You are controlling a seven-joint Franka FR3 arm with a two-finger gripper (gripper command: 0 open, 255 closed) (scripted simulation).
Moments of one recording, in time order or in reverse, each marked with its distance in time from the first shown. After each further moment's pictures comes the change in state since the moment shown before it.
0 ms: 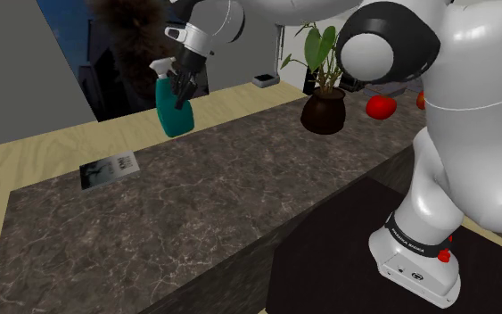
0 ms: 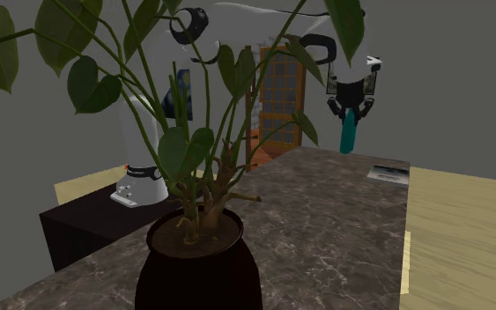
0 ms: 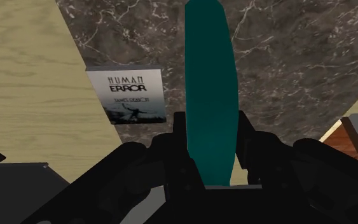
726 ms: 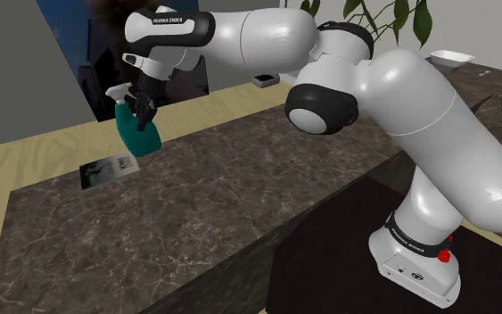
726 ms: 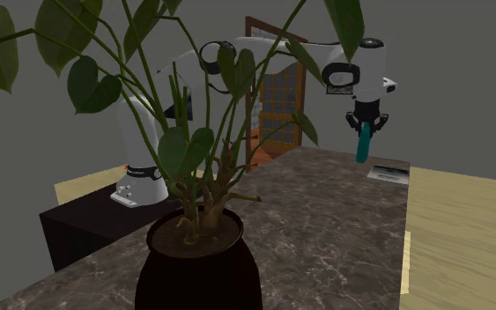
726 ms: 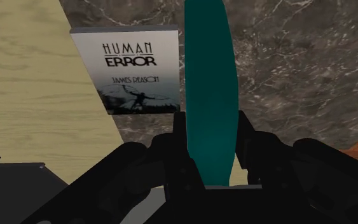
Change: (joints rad) arm -0.102 0.368 0.116 0.475 0.097 0.001 0.183
